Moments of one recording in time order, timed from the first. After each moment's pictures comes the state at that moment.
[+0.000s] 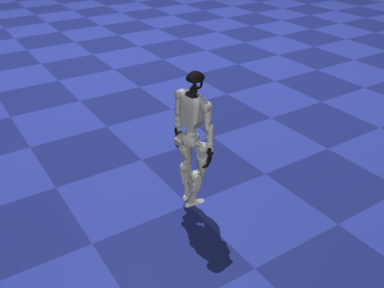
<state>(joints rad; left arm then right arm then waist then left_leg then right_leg) -0.05 0.07 0.25 1.48 0.28 0.11 -0.20 -0.01 -0.18 0.00 1.53 -0.47 0.25 0.17 -0.12 0.06 -0.03 -0.22 -0.08 0.02 0.15 -0.02 0.02 -0.04 0.06 -0.43 0.06 -0.14 -0.10</state>
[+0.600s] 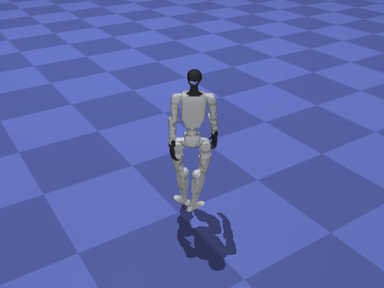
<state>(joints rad) 0.15 0.06 0.50 1.58 0.18 0.10 -0.08 -0.14 -0.16 0.00 1.33 -0.36 0.19 0.18 -0.03 0.01 -0.11 -0.10 0.00 0.73 0.00 -0.02 0.04 0.05 -0.07 -0.96 0.10 -0.22 0.07</state>
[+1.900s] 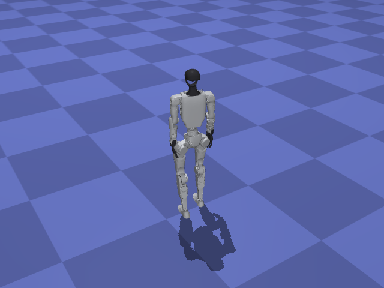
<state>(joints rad) 0.02 0.04 0.31 1.59 0.22 0.06 -0.12 -0.07 -0.10 0.08 1.26 -0.50 0.15 0.24 -0.37 0.02 -0.11 -0.08 -0.08 -0.23 0.22 -0.12 0.02 -0.15 -0.05 -0.33 0.21 -0.17 0.11</state>
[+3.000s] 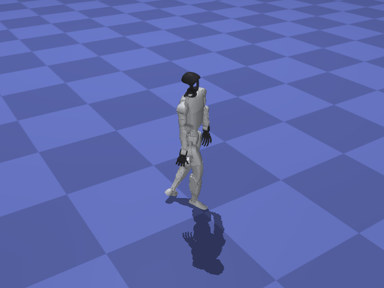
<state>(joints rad) -0.03 0.06 0.30 1.52 0.25 0.10 -0.19 -0.05 -0.15 -0.03 1.53 -0.46 0.27 0.13 -0.34 0.09 -0.16 0.13 0.18 1.00 0.52 0.05 0.15 -0.25 -0.06 -0.45 0.20 -0.26 -0.17</state>
